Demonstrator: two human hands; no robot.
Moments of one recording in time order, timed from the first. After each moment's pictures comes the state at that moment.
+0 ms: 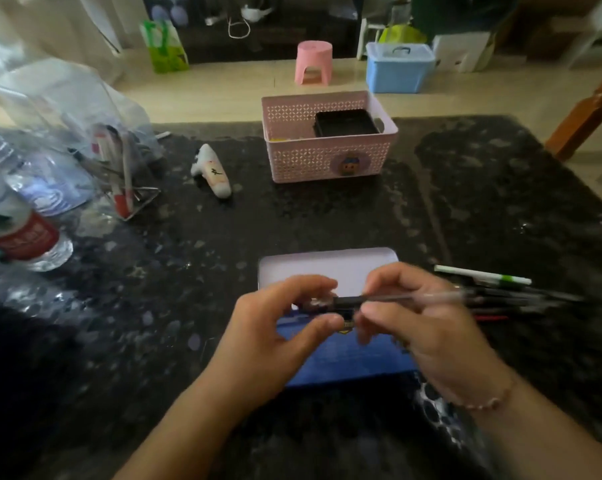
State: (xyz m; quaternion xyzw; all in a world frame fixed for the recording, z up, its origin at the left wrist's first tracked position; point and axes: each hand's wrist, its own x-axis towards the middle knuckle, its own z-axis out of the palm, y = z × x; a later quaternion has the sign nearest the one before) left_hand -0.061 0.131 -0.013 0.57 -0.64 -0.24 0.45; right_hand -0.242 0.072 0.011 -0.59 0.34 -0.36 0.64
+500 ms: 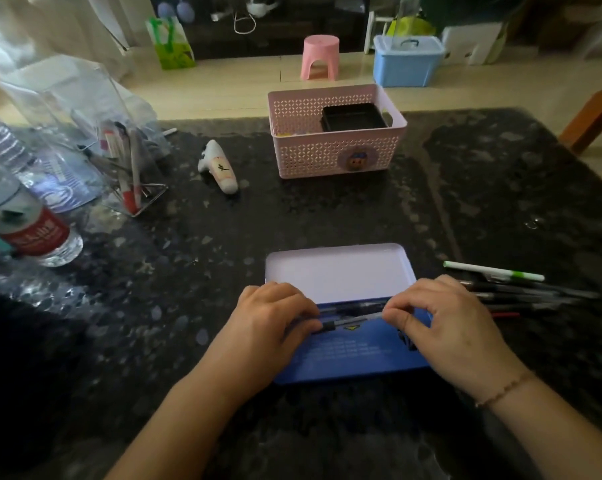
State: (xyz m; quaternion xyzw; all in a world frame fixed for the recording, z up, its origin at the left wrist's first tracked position) left_hand -0.036 0.126 -0.045 0.61 -0.73 -0.13 0.26; right_hand -0.275 0.048 -0.036 -0.84 0.47 -0.20 0.19
